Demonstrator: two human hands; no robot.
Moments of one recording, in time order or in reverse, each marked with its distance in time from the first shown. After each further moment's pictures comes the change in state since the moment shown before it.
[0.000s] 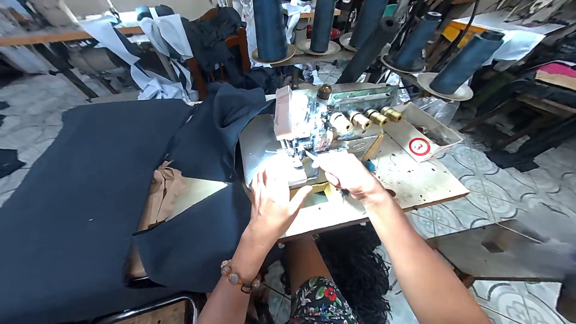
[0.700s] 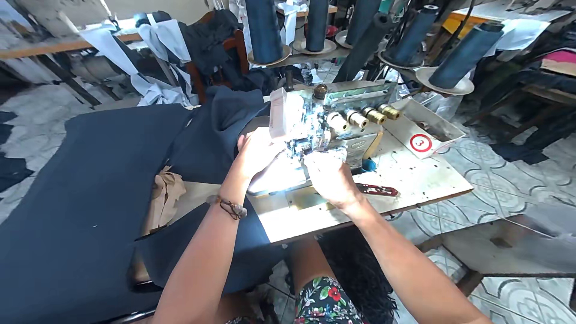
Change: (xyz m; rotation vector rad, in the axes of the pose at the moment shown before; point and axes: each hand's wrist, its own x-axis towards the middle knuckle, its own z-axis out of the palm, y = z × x) left_hand 0.113 -0.034 -0.026 -0.089 -0.422 -0.153; right_hand 0.003 0.011 0.041 -0.855 0.371 -0.535
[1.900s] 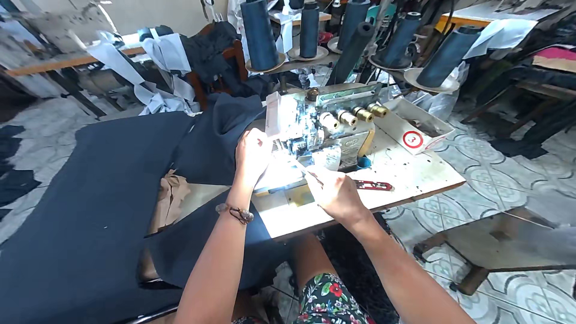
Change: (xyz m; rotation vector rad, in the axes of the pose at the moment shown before) left_hand -0.026 -0.007 0.021 -0.152 0.317 -0.015; right_hand -0.034 -0.021 -0.019 -0.011 -0.012 0.084
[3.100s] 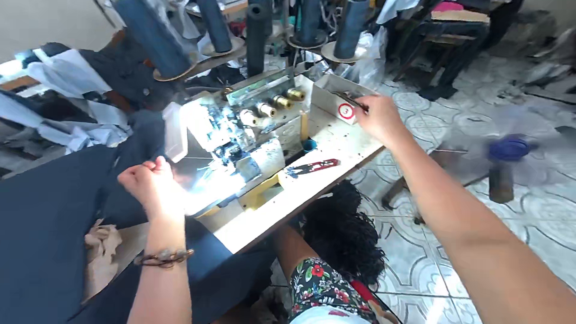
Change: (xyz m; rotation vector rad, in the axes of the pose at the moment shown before) left_hand 0.017 -0.019 0.001 -0.905 0.477 -0.264; right_hand 0.020 0.185 -0.151 -0.275 0.019 0.465
